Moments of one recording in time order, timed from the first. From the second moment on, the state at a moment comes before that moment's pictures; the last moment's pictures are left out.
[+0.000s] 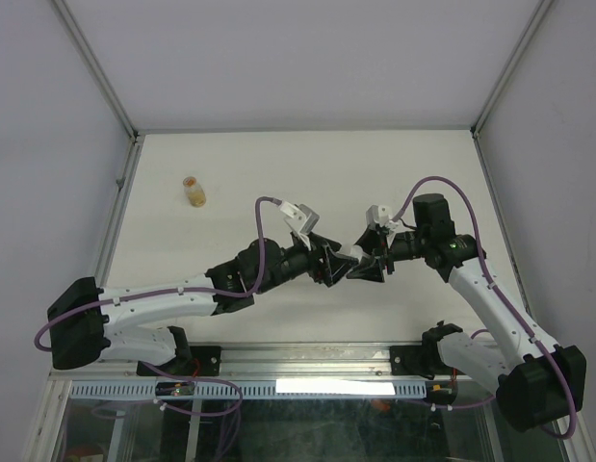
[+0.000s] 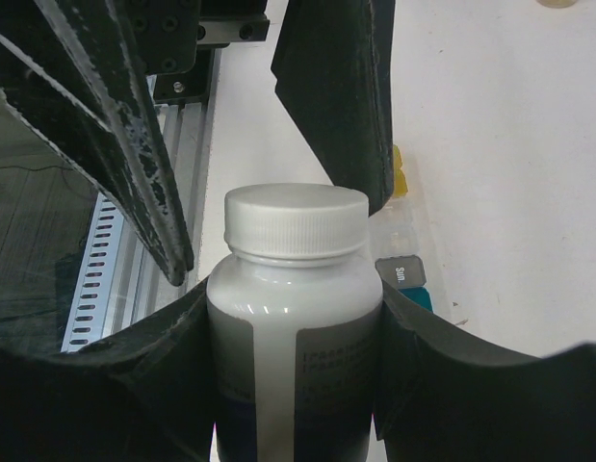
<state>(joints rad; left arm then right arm) -1.17 1.23 0.75 0.46 -0.11 -0.47 0.32 0.98 0.77 -0.54 -1.19 -0.62</state>
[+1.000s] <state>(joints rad) -0.92 1.38 0.86 0.45 0.74 0.20 0.32 0.98 0.77 -0.58 -1.19 -0.63</state>
